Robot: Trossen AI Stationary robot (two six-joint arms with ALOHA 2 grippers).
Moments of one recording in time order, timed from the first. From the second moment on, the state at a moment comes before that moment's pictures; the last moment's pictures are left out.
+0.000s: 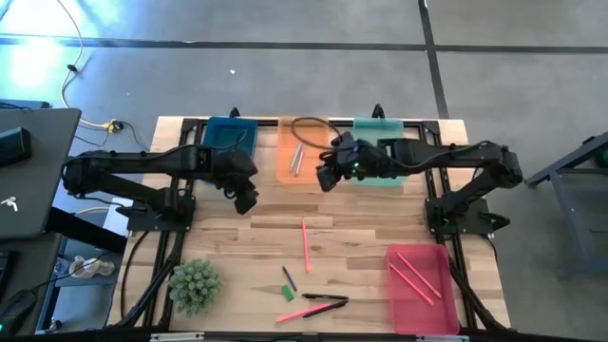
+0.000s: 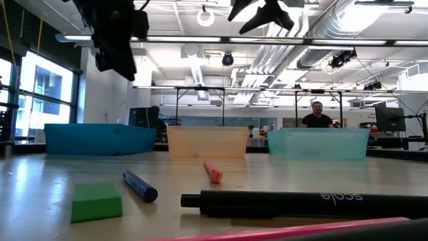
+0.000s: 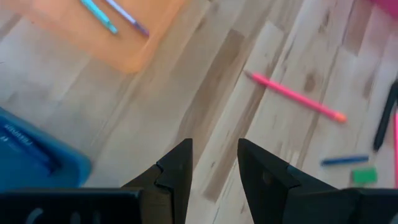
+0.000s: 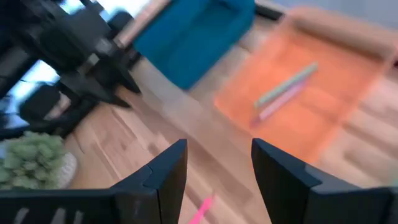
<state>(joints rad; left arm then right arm) 0.26 1.13 0.90 -0.76 0.04 -0.39 -0.01 1.51 1.49 -0.70 0.30 0.76</state>
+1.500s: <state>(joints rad) 0.26 0.94 0.90 -1.06 -0.12 -0.25 0.35 2.34 2.08 -1.10 0.05 1.60</state>
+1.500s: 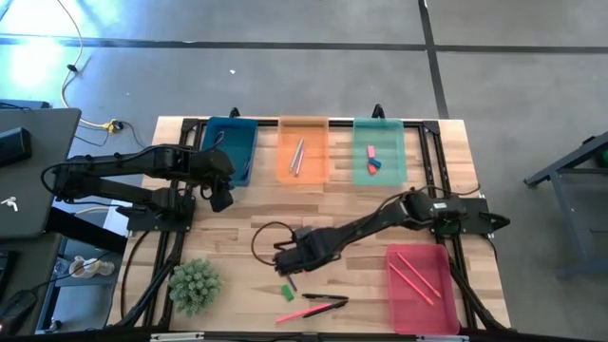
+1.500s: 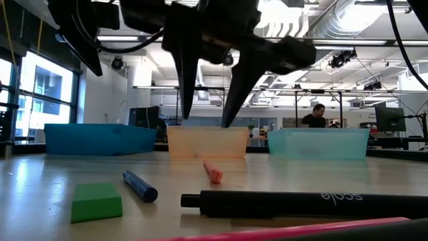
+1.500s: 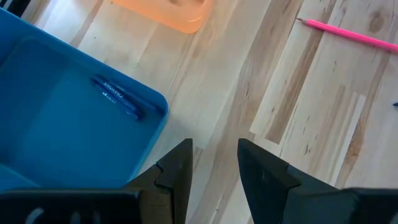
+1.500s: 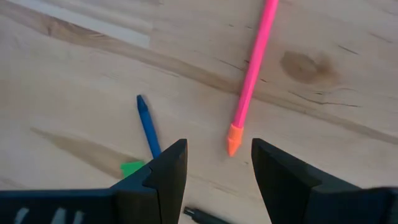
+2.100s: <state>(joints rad) 0.26 0.94 0.90 -1.06 -0.12 -0.25 0.37 2.39 2.03 -1.08 0.02 1.62</state>
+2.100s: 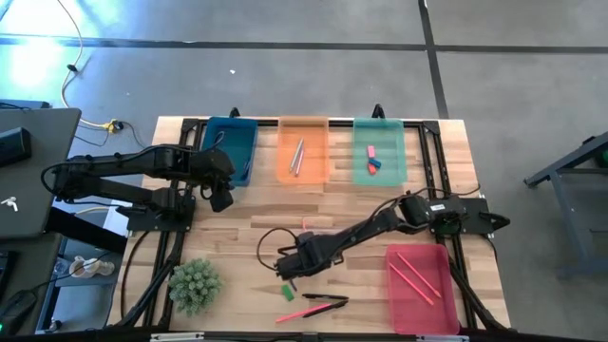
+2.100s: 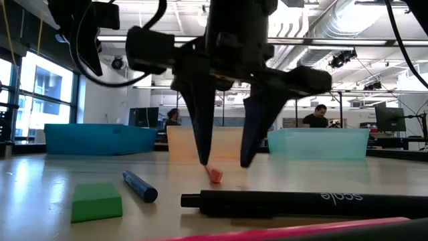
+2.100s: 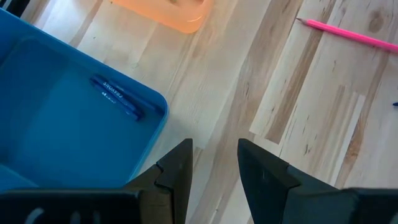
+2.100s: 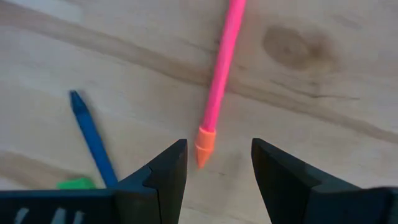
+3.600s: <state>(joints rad) 0.26 0.94 0.90 -1.06 -0.12 -0.26 0.39 2.38 1.98 -1.03 0.05 1.52</state>
